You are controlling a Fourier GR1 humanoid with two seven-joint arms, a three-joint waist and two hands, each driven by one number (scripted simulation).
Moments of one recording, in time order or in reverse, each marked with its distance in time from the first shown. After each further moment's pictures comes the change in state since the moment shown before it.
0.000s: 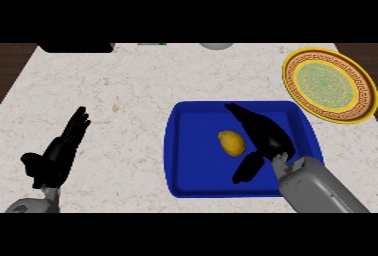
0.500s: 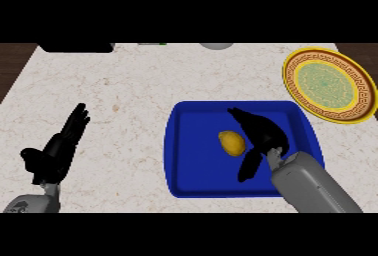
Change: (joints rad) left arm -0.022 -0.026 0.043 0.004 -0.034 -0.028 0.022; right arm -0.010 0.059 -0.043 0.113 0.109 0.147 0.012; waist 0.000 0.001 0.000
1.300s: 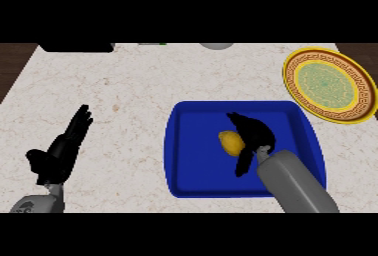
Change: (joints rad) left arm 0.001 -0.061 0.054 0.013 -0.069 -0.047 -0.009; right arm -0.012 0.141 -0.098 0.306 0.257 -0.022 -0.182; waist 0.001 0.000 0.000
